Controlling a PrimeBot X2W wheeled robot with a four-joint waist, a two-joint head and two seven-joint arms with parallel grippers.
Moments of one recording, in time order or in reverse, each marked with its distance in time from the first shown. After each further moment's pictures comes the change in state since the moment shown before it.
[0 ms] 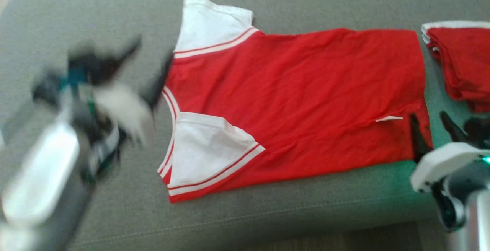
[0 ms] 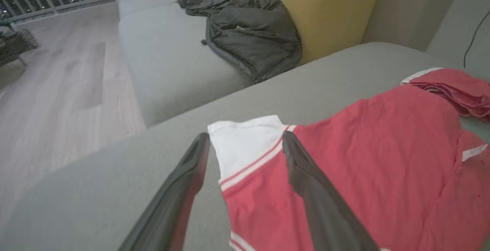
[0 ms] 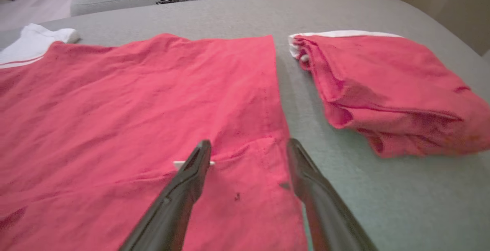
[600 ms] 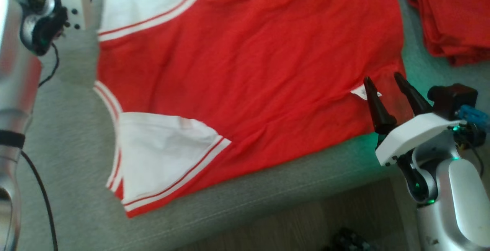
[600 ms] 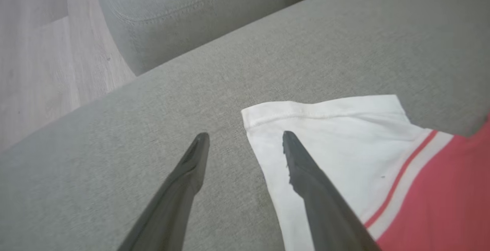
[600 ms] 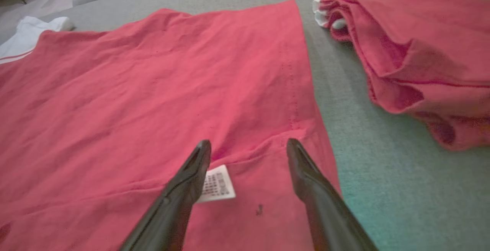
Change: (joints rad) left arm -0.683 -0.024 -0.099 0.803 -0.065 -0.134 0.180; right arm -0.126 0.007 0.197 -0.005 0.116 0.000 -0.044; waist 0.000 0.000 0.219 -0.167
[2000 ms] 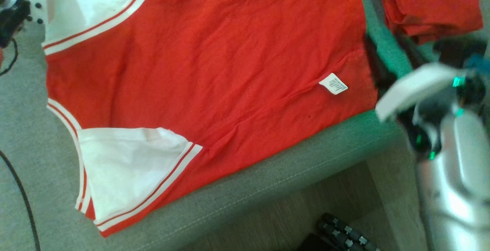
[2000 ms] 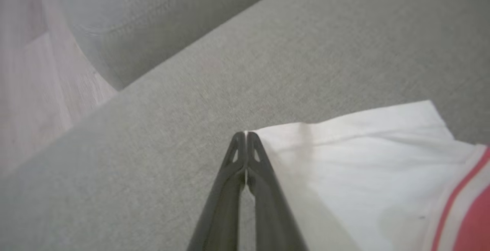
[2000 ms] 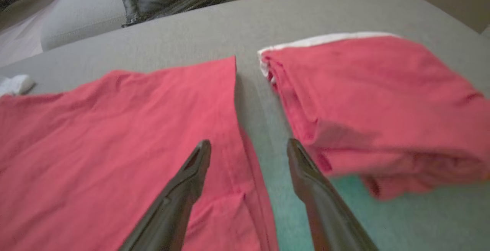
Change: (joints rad) left arm -0.159 0.095 -0.310 0.203 -0.156 -0.008 -0.075; right arm -0.185 -0.002 0.011 0.096 0.068 0.000 0.021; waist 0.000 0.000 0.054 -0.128
